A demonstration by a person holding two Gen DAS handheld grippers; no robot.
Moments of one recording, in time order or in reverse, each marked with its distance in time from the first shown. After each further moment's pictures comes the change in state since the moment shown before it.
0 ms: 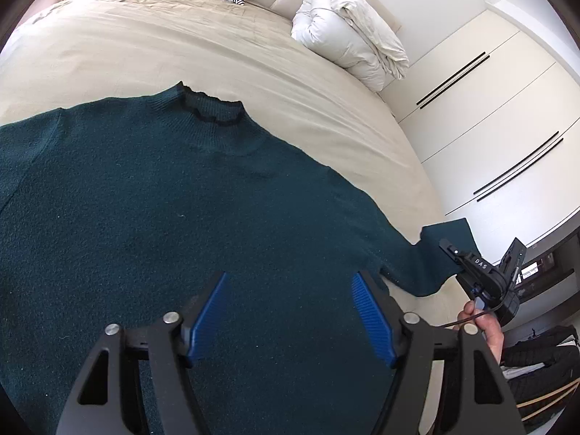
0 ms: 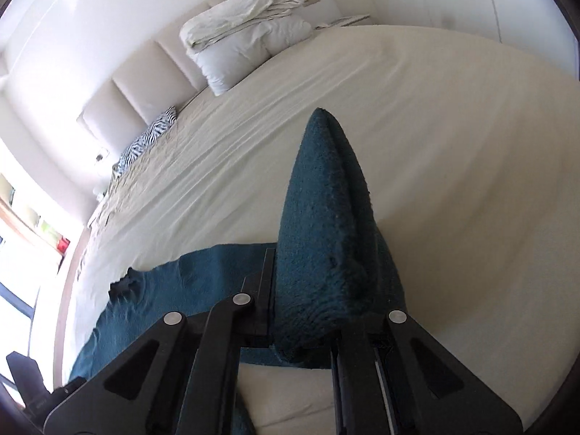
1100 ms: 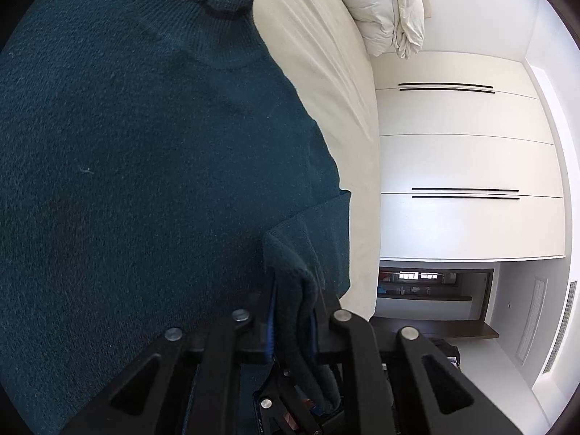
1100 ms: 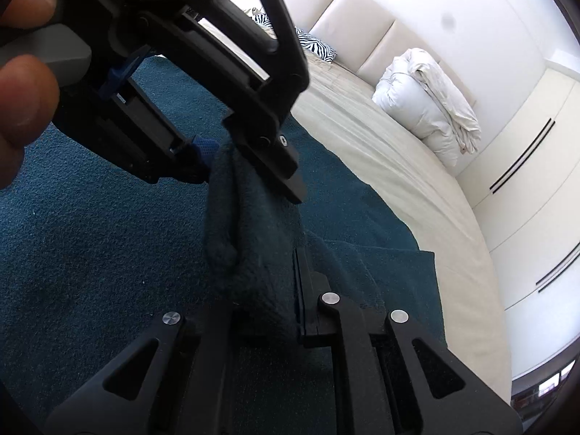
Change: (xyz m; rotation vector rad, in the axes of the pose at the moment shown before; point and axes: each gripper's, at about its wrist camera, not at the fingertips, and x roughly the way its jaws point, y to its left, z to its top) left arm 0.089 0.035 0.036 -0.319 0.345 -0.344; right arm 0.039 0.276 -0.247 -1.067 -0.019 -0.227
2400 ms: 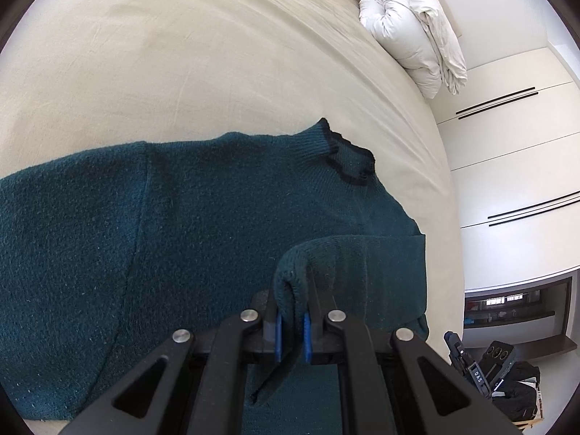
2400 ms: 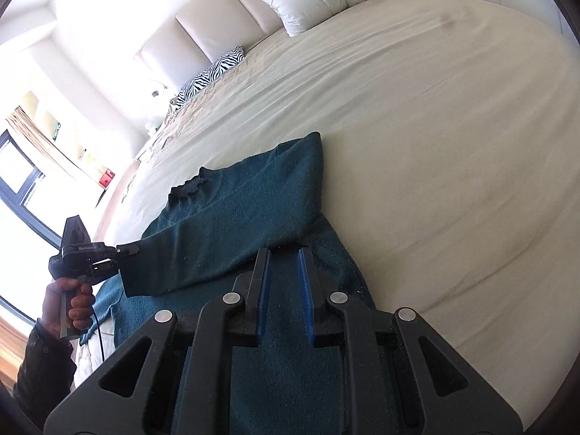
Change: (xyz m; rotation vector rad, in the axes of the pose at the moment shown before) left arm -0.147 0.059 0.057 0.101 -0.201 0.370; right arm 0.005 -0.222 -0.110 0.998 0.027 0.489
